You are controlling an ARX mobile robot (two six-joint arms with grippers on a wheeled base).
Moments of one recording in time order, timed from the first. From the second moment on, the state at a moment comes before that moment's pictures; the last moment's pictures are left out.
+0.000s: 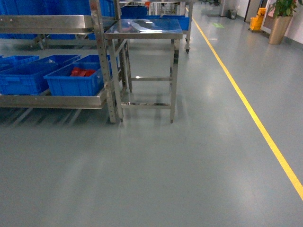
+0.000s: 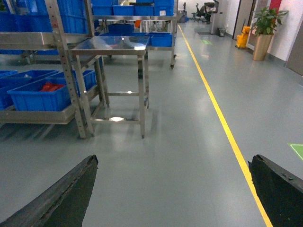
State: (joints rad) left arm -0.63 0.41 0.23 0.07 -0.84 -0.24; right arm 0.00 0.00 0.01 -0.01 0.00 0.00
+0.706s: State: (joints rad) left arm -0.63 0.41 0.23 0.07 -0.84 -0.24; right arm 0.00 0.00 0.01 -0.01 0.00 0.00
